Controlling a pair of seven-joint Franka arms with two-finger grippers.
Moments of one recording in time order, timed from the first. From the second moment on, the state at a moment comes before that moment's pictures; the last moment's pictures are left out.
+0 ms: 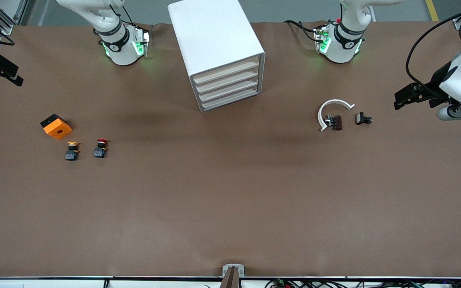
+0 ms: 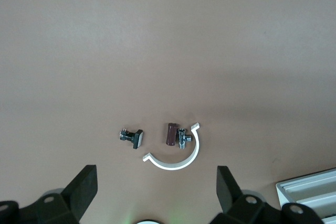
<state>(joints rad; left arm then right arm) -0.03 0.02 -0.07 -1.59 -0.01 1.52 -0.14 -0.03 -0.14 -0.03 -1.60 0.00 1.46 0.03</state>
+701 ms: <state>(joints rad) -0.07 0.20 -0.07 -1.62 -0.01 1.55 -0.15 -0.03 -0.12 -0.03 -1.57 0.00 1.48 0.03</state>
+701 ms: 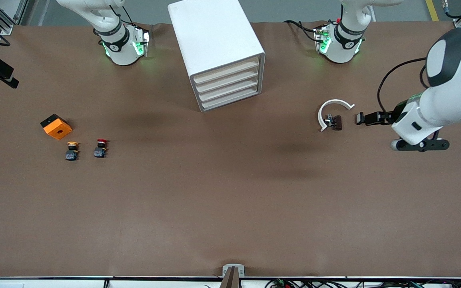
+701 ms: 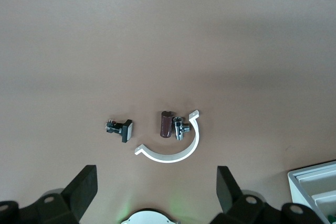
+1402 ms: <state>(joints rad) -0.22 0.40 -0.09 -1.62 -0.04 1.67 -0.41 -0.04 -0.07 -0.03 -1.53 0.00 1.48 0.03</state>
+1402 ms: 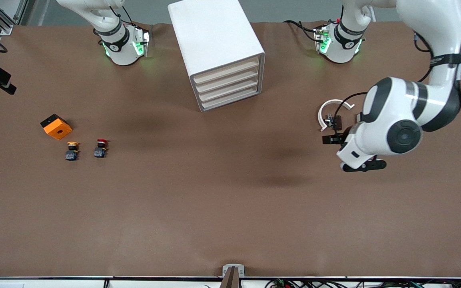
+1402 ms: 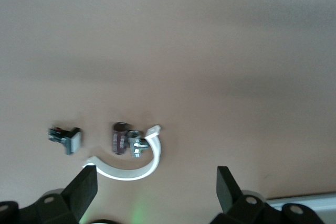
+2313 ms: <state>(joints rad) -0.37 0.58 -0.09 -1.57 -0.04 1.70 -0.99 -0.04 0.04 -0.03 -1.52 0.00 1.50 0.03</state>
